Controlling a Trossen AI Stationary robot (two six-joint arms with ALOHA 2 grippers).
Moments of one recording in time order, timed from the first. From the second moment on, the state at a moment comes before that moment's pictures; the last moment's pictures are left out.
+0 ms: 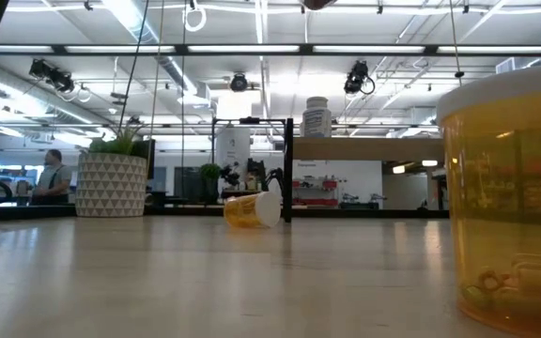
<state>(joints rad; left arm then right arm) 0.34 1.77 2.23 -1.03 0.34 0.15 0.03 1.53 1.87 -1.06 0.28 0.38</state>
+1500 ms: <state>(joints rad) 0.61 1.65 2.23 -1.05 0.30 0.16 -0.49 1.30 1.09 -0.26 0.38 0.52</state>
